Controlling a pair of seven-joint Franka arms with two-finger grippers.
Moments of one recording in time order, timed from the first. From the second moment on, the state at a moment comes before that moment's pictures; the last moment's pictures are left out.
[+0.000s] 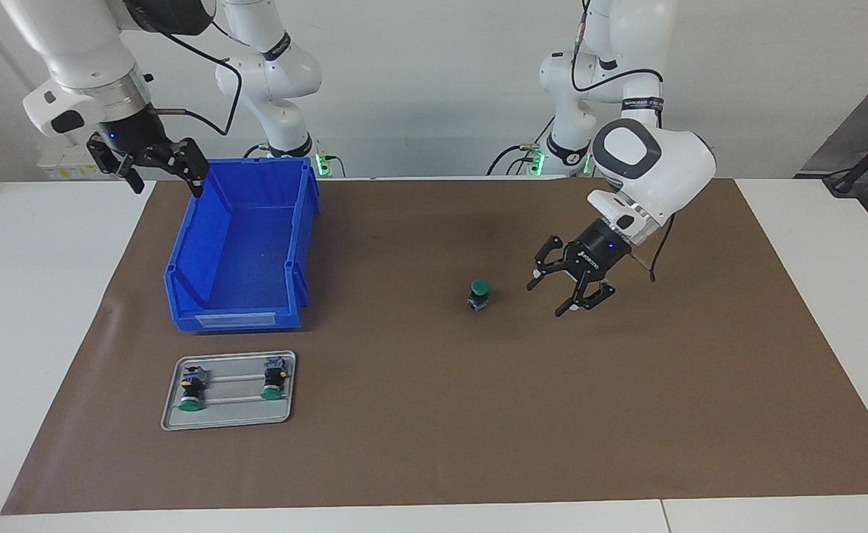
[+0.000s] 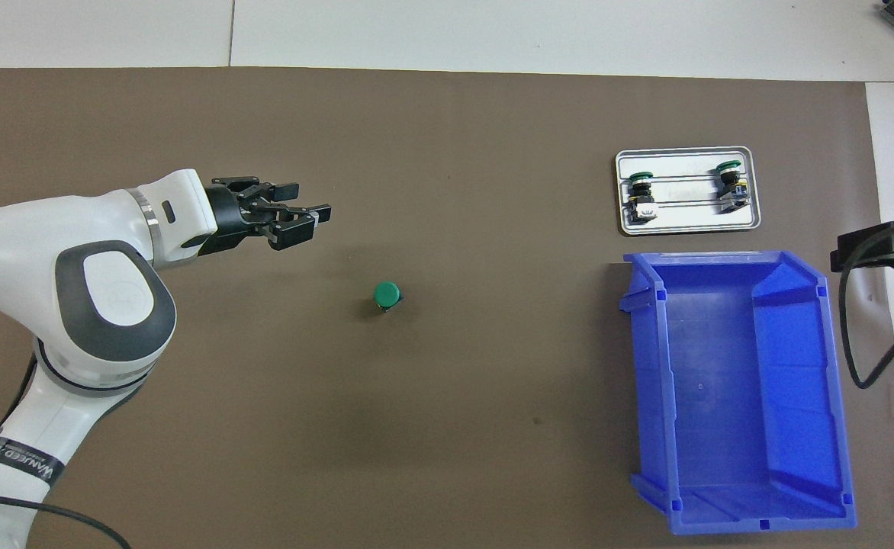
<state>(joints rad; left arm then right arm) -0.32 0.09 0.03 -2.03 -1.00 2.45 0.98 0.10 -0.05 -0.14 -1.60 -0.05 1.54 0.05</state>
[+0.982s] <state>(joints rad) -0.50 0.13 0.02 -1.95 -0.25 2.27 0.28 0.10 -0.05 -0.14 -1.60 -0.05 1.54 0.05</state>
